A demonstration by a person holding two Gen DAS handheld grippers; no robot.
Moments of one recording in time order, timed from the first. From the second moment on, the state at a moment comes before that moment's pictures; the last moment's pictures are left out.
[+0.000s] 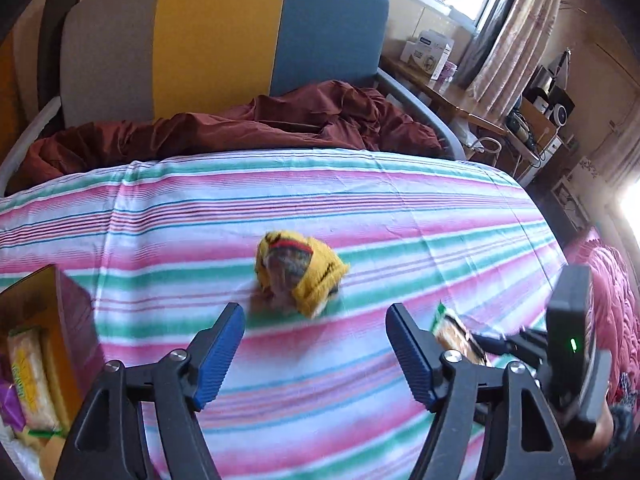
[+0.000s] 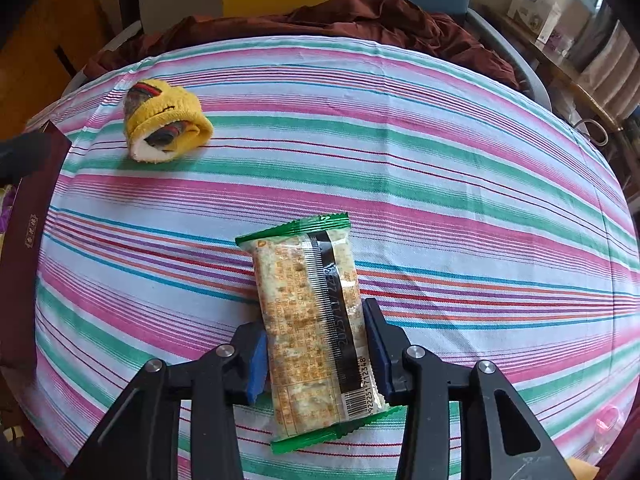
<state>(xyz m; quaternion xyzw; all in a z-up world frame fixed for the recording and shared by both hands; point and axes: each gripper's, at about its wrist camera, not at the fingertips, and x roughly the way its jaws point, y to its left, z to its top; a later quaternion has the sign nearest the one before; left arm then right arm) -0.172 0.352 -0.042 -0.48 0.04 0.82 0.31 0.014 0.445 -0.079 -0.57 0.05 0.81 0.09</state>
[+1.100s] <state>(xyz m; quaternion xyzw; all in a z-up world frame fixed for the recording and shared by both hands) -0.013 0.331 -0.091 -0.37 0.16 0.85 0.34 0.028 0.408 -0.074 -0.56 0.02 0.82 0.08</state>
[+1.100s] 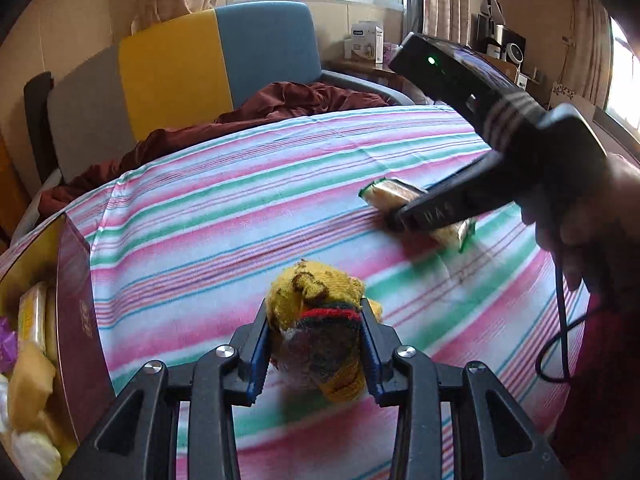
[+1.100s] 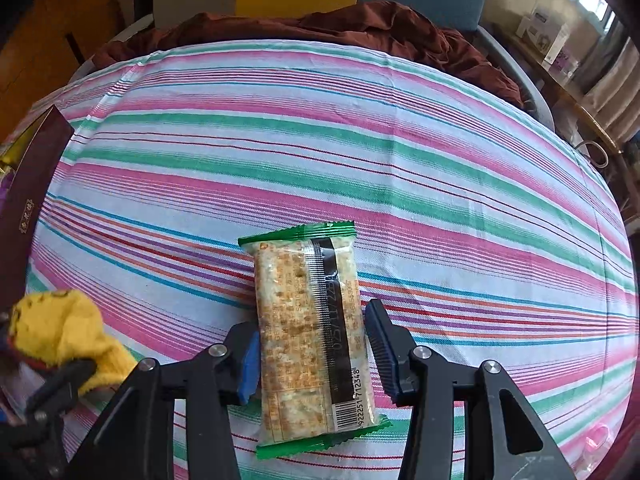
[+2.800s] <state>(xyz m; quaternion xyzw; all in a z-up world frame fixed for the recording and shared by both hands) 0.020 0.294 -0.080 -0.38 0.14 0.83 0.38 0.007 0.431 -0.083 -0.52 -0.02 0.85 0.06</state>
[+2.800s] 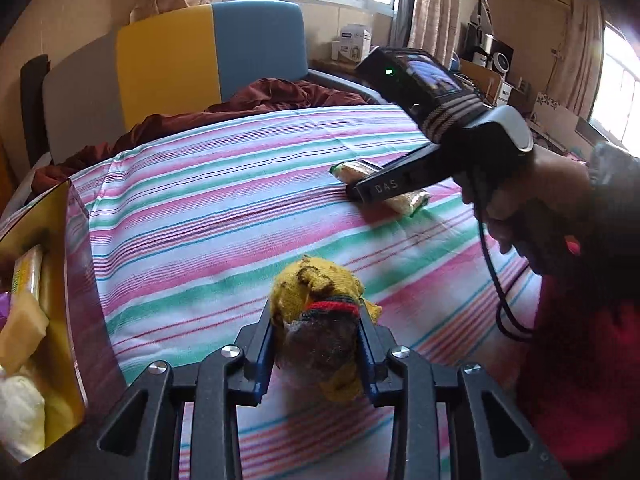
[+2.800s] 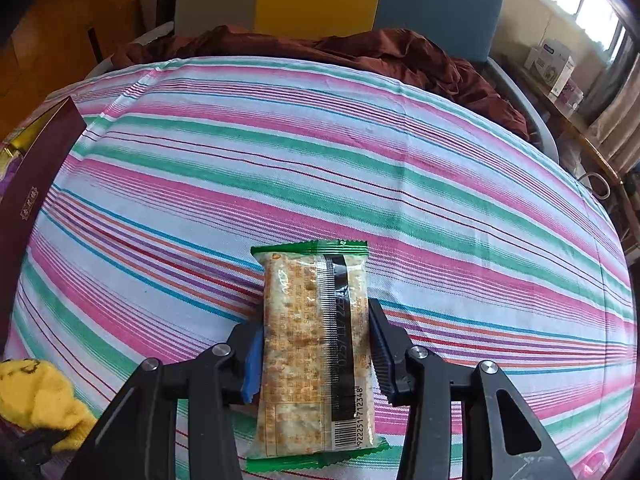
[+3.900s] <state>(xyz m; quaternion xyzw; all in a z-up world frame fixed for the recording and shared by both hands) -0.125 0.104 -0.012 -0.43 -0.10 0.87 0.23 0.006 0.420 -0.085 -0.51 -0.08 0.85 0.08</state>
